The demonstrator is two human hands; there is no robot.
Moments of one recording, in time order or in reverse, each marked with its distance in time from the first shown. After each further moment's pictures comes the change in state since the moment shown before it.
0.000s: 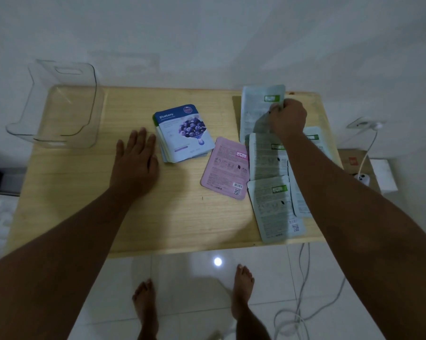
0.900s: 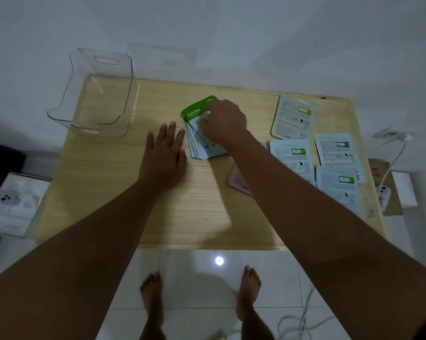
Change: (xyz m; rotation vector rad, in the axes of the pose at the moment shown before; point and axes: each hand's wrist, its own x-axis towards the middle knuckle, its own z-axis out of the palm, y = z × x) left_hand -0.001 -0.001 -0.004 0.003 -0.038 0.000; right_hand -0.106 -0.135 0.098 -0.351 -0.390 -0.494
